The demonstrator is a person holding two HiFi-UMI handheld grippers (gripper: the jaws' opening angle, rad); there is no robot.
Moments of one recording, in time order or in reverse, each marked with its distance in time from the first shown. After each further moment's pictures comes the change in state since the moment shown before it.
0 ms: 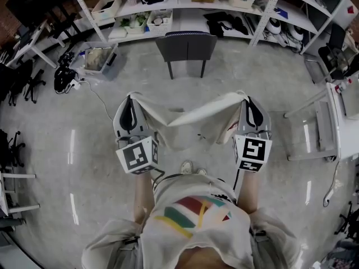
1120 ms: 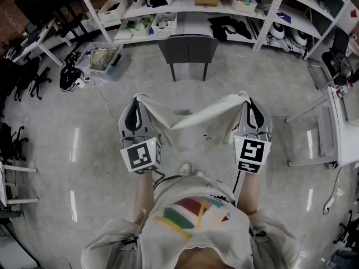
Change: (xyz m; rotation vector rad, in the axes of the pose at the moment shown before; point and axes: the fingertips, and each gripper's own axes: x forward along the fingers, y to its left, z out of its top) left arm -0.024 -0.037 0.003 0.025 0.020 -0.002; right arm -0.021 -0.027 -0.001 -0.042 -0.015 -0.003
